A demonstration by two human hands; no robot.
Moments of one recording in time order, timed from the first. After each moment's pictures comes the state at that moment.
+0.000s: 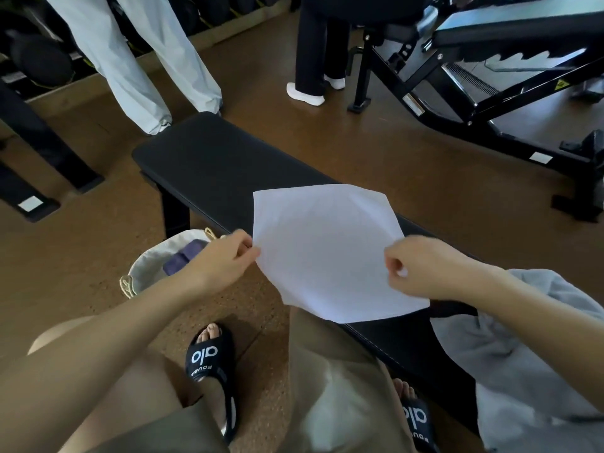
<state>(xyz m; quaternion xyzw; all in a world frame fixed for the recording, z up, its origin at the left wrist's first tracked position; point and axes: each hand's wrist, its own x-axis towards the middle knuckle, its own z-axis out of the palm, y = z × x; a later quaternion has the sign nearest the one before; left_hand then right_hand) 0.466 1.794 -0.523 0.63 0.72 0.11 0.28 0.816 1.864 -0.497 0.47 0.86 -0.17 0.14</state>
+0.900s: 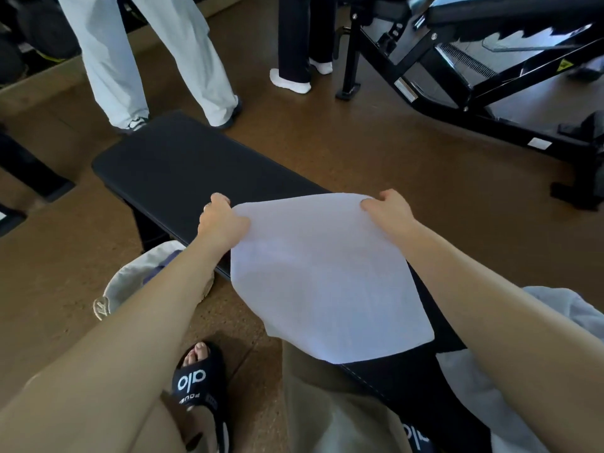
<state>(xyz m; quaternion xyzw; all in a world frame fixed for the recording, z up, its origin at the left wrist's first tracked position) 0.466 1.935 -0.555 0.45 0.83 0.19 0.27 0.765 2.003 -0.559 0.73 0.51 -0.41 -0.19</state>
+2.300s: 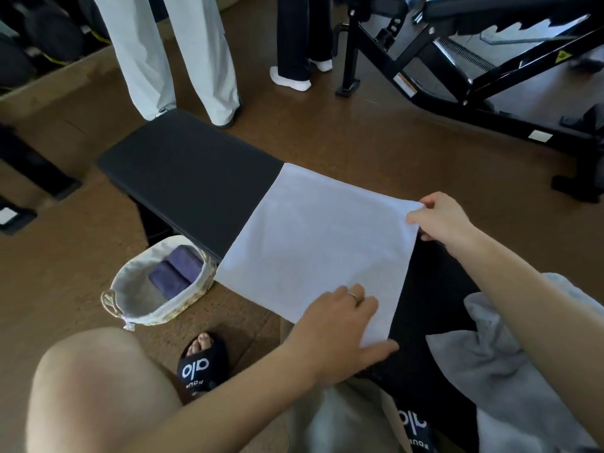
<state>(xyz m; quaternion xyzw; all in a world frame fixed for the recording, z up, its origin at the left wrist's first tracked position) 0.642 1.780 -0.551 0.85 0.50 0.09 0.13 0.850 1.969 -0.541 0.75 0.50 -0.39 -0.17</state>
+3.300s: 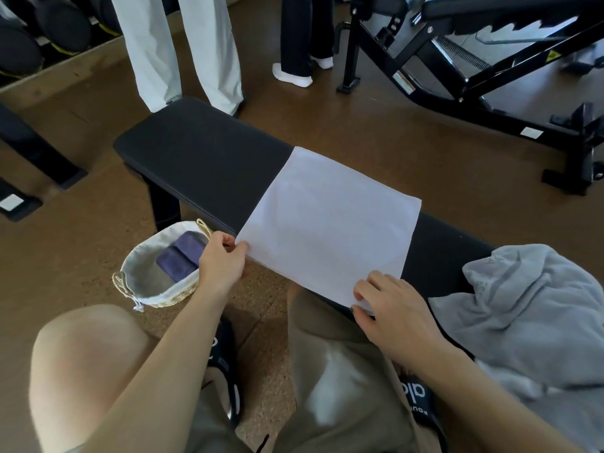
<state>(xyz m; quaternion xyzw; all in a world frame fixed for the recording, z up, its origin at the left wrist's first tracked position) 0.493 1.795 -0.571 0.34 0.82 0.34 0.31 0.788 1.758 -0.578 0.49 0.86 -0.07 -0.13</state>
